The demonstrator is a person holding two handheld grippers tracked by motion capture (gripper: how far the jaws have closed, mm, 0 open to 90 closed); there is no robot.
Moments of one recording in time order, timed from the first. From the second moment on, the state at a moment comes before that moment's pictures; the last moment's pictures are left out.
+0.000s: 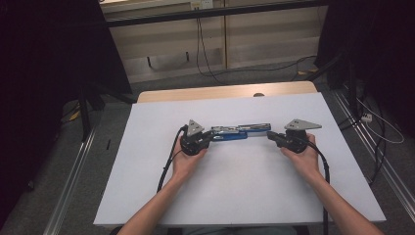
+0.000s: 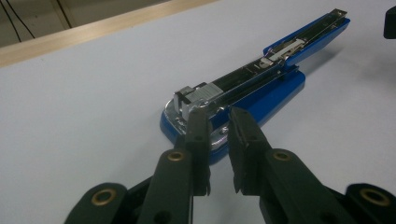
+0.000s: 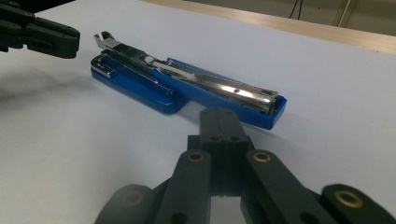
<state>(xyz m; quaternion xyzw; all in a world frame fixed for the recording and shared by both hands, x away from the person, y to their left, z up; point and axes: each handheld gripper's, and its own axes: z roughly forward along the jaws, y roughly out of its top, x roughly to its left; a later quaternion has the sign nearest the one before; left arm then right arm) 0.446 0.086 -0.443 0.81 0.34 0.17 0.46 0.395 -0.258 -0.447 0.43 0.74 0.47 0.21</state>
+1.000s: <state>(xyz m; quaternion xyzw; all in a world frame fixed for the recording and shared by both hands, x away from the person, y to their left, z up) 0.462 0.075 -0.451 0.83 0.32 0.17 0.43 0.406 -0.255 -0.453 0.44 0.77 0.41 0.21</state>
